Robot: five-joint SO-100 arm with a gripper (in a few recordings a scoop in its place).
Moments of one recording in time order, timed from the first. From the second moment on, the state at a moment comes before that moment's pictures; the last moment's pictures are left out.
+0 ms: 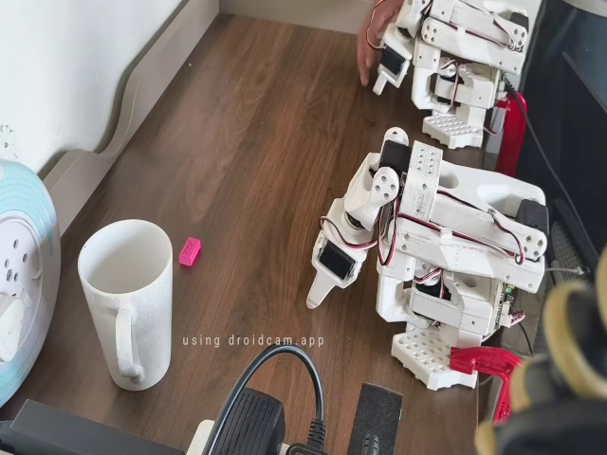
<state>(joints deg) -2.3 186.7 174.5 68.6 -86.0</state>
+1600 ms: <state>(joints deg) 5.3 85.0 91.8 59.1 -12.3</state>
